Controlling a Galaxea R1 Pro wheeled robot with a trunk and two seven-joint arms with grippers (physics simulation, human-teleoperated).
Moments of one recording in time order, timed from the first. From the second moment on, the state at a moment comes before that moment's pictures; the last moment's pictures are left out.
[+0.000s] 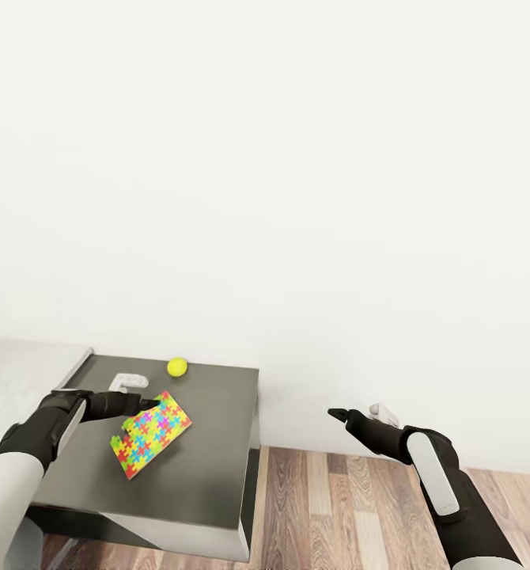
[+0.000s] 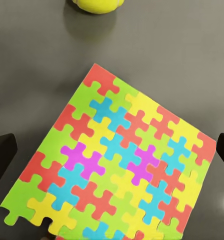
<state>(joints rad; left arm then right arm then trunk) -0.79 0.31 0.07 -0.60 -0.11 0.50 -0.69 -0.42 -0.05 -0.13 -1.20 -0.75 0.85 -0.01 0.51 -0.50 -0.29</state>
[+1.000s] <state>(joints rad) -0.79 0.36 0.08 -0.61 -0.10 0.50 -0.69 -0.42 -0.05 -0.13 -1.19 -0.75 0.85 -0.01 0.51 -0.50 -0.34</state>
